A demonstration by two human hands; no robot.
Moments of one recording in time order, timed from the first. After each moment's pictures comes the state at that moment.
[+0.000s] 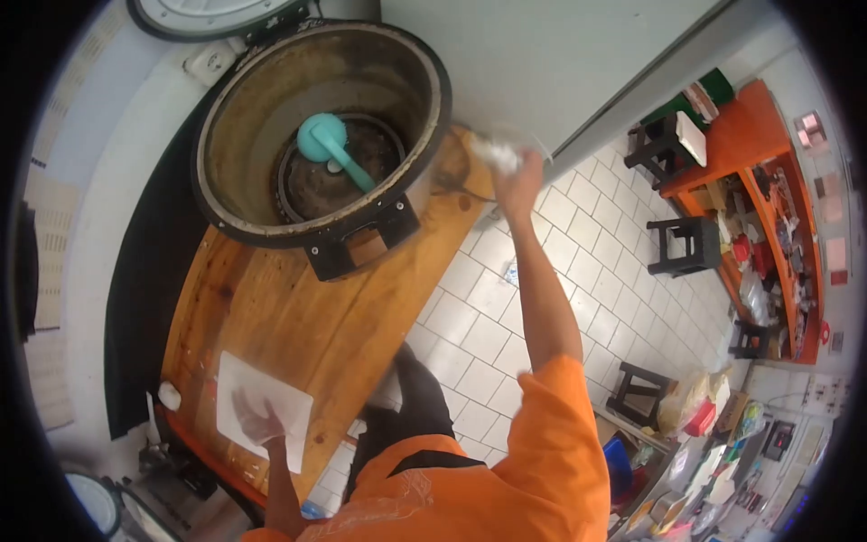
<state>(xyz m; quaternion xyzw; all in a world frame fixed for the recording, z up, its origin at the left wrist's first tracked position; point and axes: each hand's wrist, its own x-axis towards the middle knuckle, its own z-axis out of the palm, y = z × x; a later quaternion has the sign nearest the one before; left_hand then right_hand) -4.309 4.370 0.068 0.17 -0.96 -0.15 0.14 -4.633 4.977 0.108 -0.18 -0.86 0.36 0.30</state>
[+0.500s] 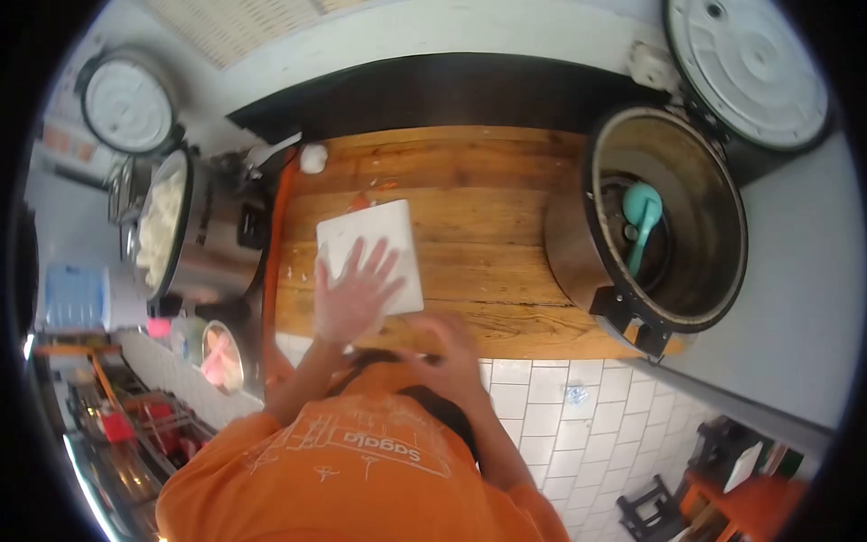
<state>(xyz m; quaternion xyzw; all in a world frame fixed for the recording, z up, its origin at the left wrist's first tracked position) -4.308 4.445 0.241 0.19 -0.02 -0.95 0.25 -4.404 4.639 0.251 0.42 -0.69 0.58 -0.15</state>
